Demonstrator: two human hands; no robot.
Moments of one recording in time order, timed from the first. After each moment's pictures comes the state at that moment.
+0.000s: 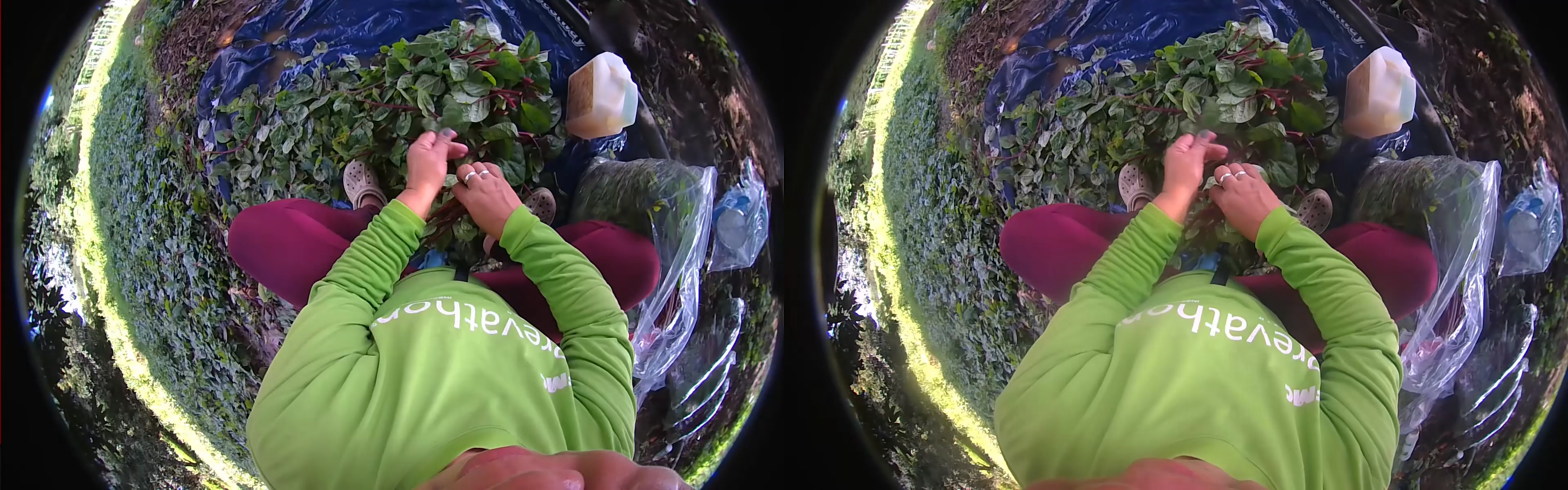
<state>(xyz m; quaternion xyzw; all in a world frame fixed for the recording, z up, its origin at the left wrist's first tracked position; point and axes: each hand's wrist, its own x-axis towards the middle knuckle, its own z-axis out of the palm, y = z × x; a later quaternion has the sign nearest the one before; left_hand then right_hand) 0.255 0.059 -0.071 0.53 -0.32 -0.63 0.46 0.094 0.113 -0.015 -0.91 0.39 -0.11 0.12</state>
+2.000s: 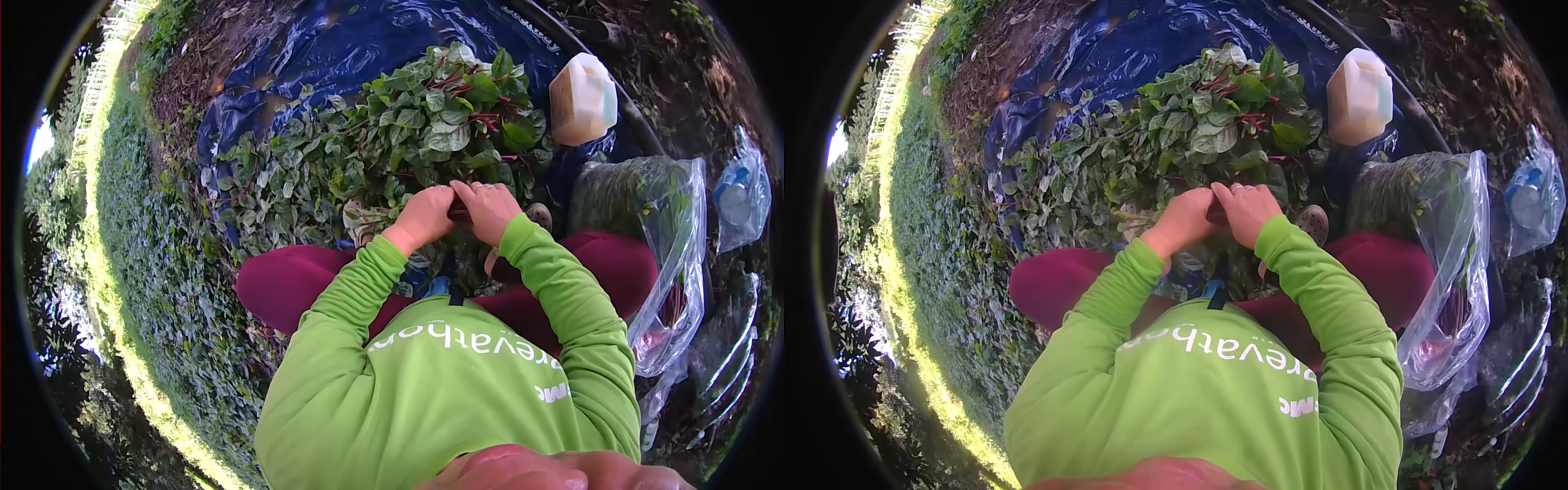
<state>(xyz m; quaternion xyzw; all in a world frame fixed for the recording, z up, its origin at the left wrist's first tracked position) 0.257 0.067 -0.051 0.45 -0.82 -0.34 0.09 0.070 0.095 -0.017 -0.81 0.53 -0.04 0.22</state>
